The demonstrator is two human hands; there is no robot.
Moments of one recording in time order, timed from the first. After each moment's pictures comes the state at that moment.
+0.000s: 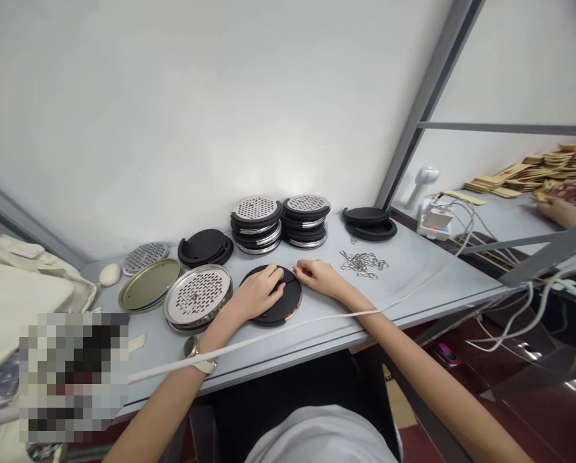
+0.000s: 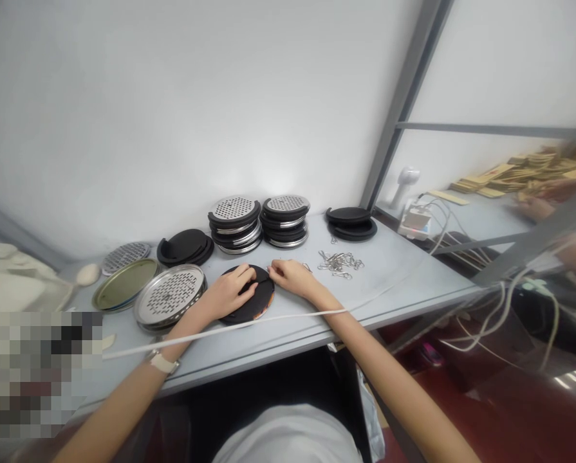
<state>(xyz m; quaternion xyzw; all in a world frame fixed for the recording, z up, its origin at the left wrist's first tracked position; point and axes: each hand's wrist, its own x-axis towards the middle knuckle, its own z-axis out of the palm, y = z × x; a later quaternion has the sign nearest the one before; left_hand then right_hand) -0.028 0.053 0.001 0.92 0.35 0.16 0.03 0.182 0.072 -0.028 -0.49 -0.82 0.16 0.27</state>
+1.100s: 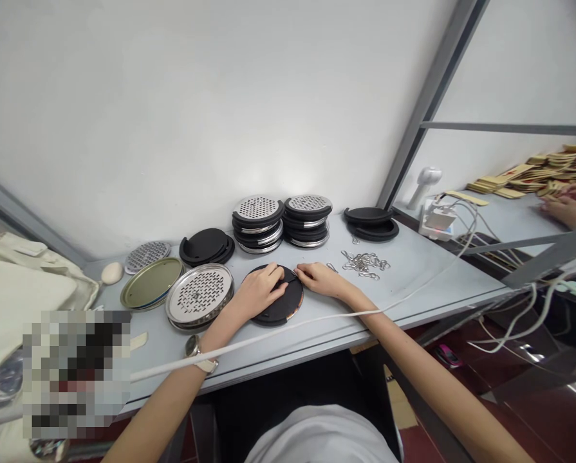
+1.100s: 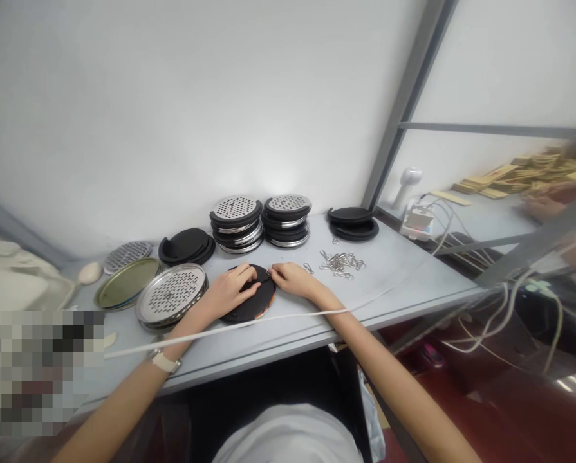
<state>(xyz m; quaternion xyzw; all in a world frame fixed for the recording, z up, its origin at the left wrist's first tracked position) -0.027 0.055 0.000 0.91 0.37 0.17 0.03 0.181 0.073 -0.025 -0.45 -0.85 0.18 0.21</state>
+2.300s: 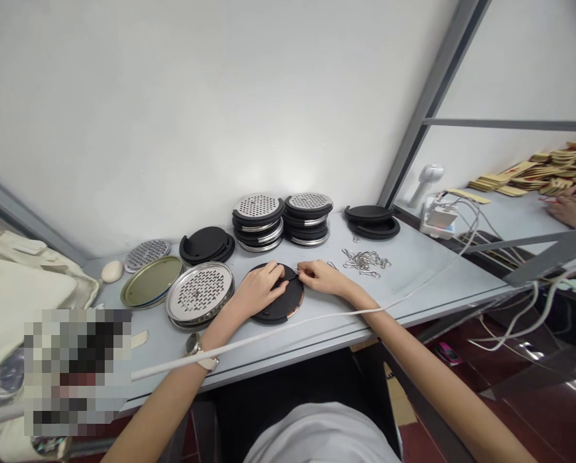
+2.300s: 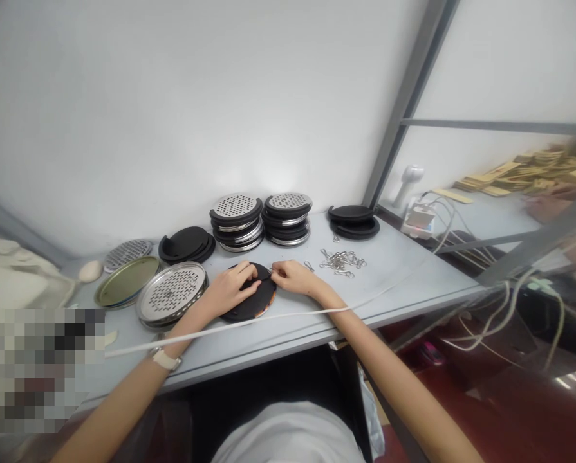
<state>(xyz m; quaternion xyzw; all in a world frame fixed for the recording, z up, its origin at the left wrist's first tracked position) -0.028 0.055 0.001 0.91 0.37 0.18 0.04 0.183 0.070 -0.021 -0.45 -0.84 0.22 0.23</state>
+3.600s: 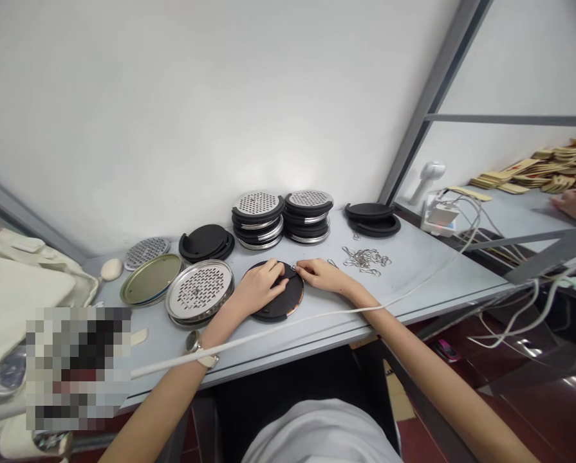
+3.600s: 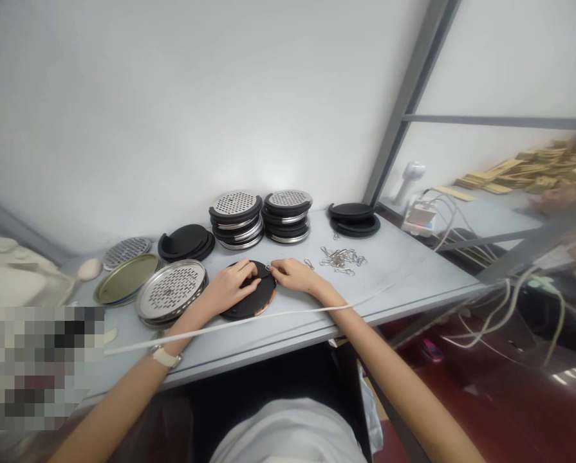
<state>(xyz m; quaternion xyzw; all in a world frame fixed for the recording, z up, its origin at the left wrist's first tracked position) -0.027 0.056 0.000 0.92 0.36 0.18 0.03 0.184 0.071 -0.020 -0.44 -0.84 0.23 0.21</state>
